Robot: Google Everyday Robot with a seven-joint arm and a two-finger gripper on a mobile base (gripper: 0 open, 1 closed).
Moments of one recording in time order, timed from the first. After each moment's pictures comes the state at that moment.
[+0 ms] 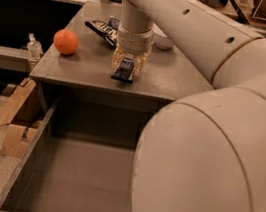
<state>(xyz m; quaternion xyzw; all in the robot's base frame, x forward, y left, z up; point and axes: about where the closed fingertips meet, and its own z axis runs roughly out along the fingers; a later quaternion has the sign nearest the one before) 0.672 0.004 0.849 0.09 0.99 0.00 0.07</state>
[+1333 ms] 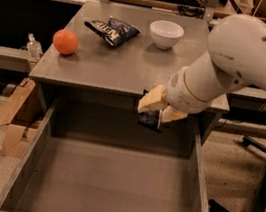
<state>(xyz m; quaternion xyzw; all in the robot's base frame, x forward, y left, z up) 0.525 -0.081 0.837 0.02 0.97 0.19 0.13</state>
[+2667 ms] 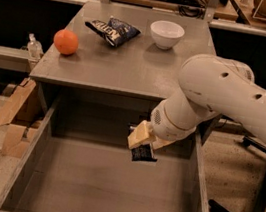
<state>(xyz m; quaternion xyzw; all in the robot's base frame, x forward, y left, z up) 0.481 -0.071 0.762 -0.14 0.98 0.14 0.09</state>
